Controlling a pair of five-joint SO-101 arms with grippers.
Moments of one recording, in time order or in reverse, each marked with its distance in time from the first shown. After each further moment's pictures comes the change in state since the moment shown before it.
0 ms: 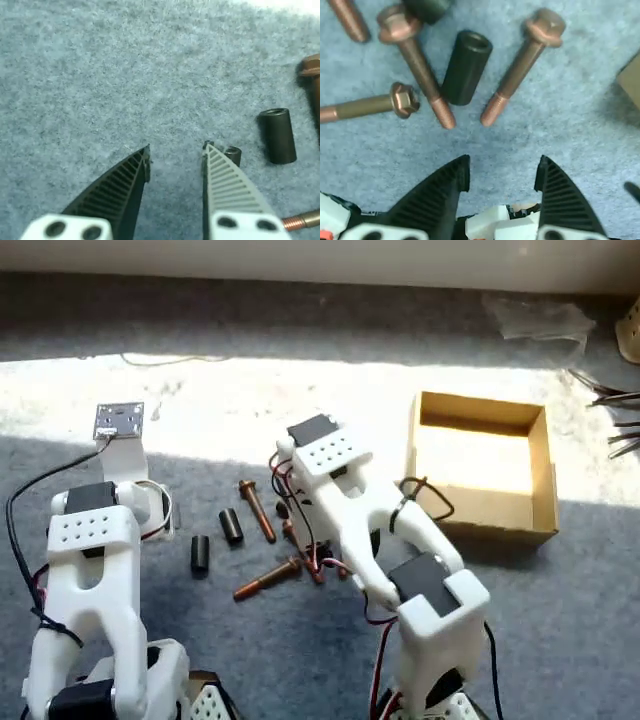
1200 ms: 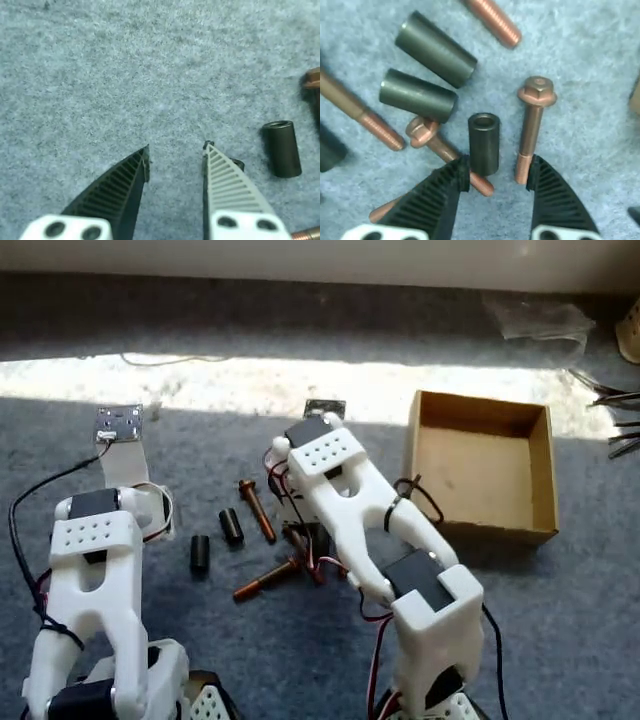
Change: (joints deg) left arm -0.4 0.0 3.4 -6.3 0.0; right arm -0.4 1.2 0.7 -13.9 -20.4
